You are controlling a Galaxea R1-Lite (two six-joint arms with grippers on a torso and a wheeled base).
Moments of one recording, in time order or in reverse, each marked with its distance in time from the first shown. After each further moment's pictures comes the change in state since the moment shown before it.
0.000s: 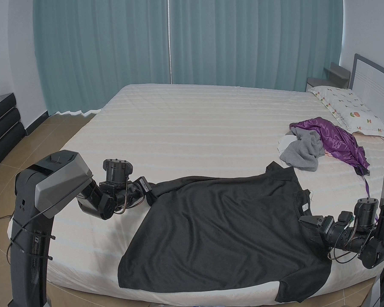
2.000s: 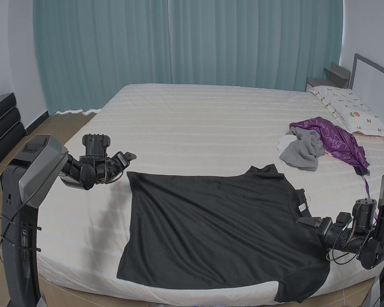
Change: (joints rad) left arm 0.141 -0.041 -0.252 0.268 -0.010 0.009; right arm 0.017 0.011 0.000 -0.002 -0.001 0.003
